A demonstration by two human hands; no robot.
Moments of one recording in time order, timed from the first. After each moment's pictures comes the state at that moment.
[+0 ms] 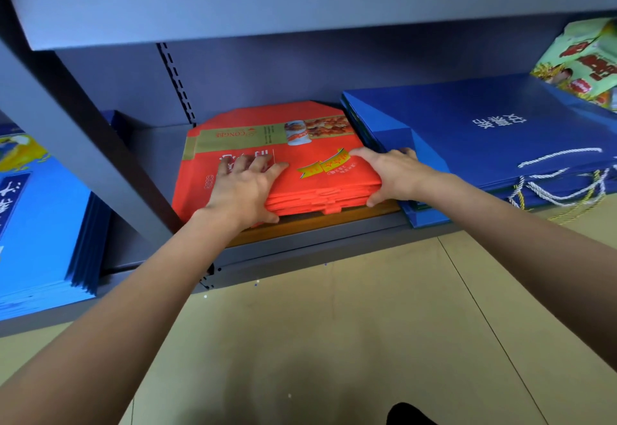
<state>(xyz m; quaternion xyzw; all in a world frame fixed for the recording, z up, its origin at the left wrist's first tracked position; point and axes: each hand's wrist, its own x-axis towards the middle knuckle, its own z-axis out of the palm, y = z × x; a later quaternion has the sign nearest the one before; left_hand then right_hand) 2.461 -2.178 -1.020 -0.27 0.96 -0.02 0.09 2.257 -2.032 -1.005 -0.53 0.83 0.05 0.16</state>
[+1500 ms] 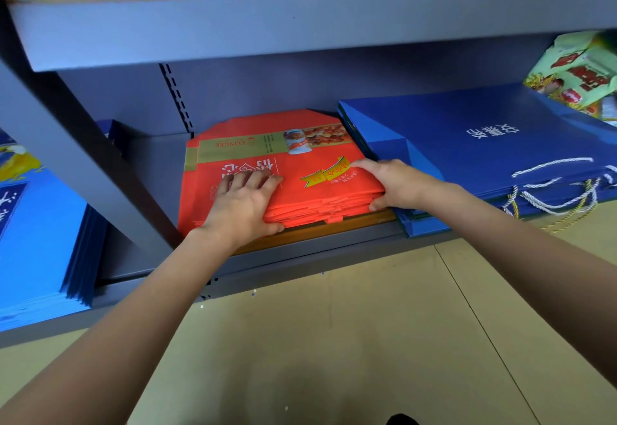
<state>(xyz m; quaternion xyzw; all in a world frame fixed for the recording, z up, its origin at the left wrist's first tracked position) 2.466 -2.173 -1.025 -0.27 0.96 0.04 0.05 2.247 -2.026 -1.007 -0.52 0.83 -0.01 0.21</state>
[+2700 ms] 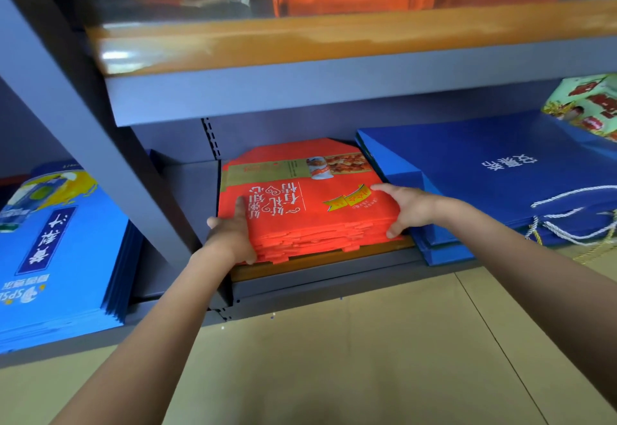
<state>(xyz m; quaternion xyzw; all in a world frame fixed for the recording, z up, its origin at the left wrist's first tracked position) 2.491 -2.196 -1.014 -0.48 0.82 0.23 0.19 2.244 -2.038 -0.998 -0.43 0.85 -0.01 0.31</state>
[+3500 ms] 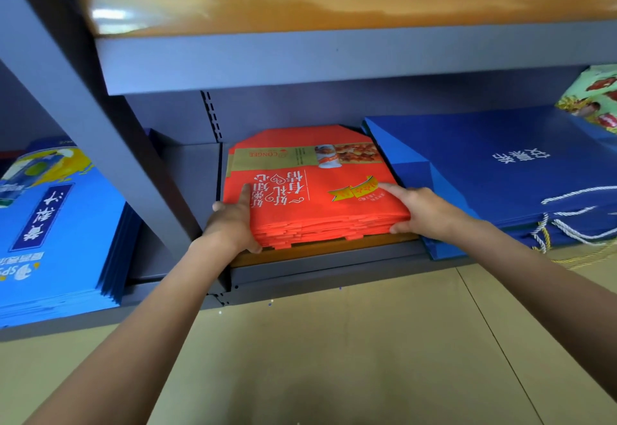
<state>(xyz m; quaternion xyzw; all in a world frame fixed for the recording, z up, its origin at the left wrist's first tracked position) 2.493 -2.194 -1.018 -0.48 0.84 0.21 0.16 2.247 -2.016 -1.021 -0.50 0.84 -0.03 0.21</state>
